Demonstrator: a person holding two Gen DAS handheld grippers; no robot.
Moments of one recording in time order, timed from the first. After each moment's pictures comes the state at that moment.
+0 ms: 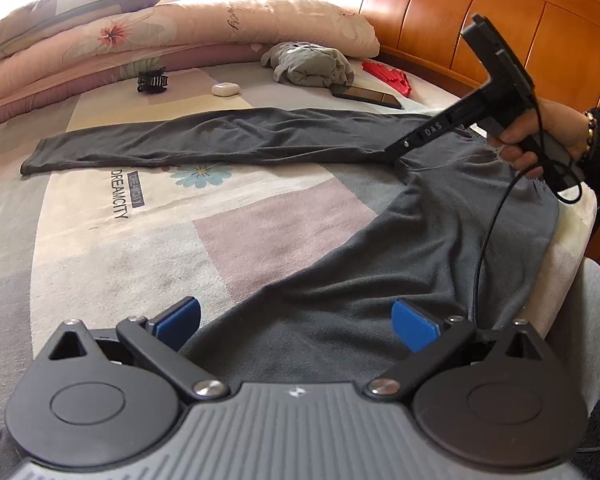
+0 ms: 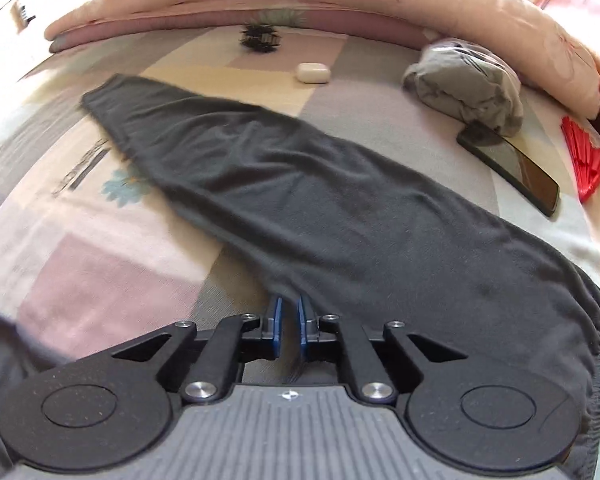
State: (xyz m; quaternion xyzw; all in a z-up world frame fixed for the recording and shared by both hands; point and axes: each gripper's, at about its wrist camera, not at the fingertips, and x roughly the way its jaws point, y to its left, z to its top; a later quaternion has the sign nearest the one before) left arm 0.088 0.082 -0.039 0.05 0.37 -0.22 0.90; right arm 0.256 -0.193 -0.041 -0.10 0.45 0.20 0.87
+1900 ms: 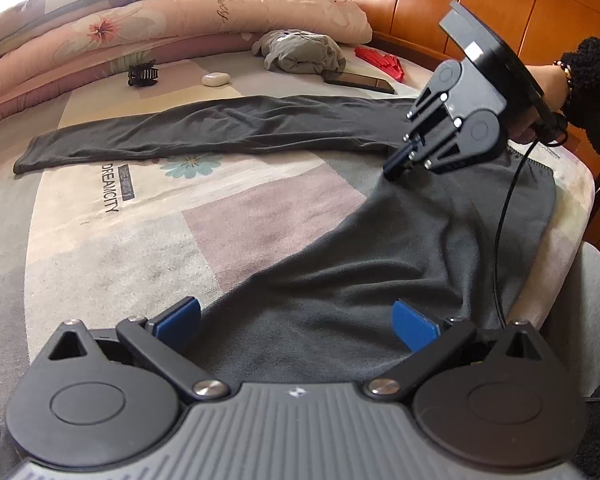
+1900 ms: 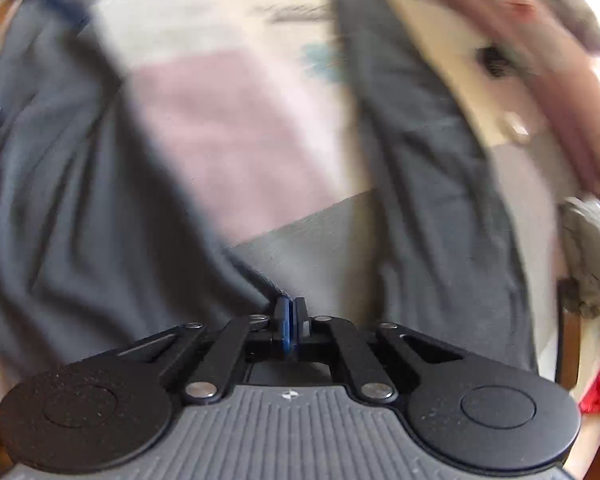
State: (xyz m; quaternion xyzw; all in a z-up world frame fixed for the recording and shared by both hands) left arm 0.089 0.074 -0.042 0.06 0.39 -0.22 0.89; right arm 0.241 -0.154 -0.055 -0.36 0.42 0.37 0.75
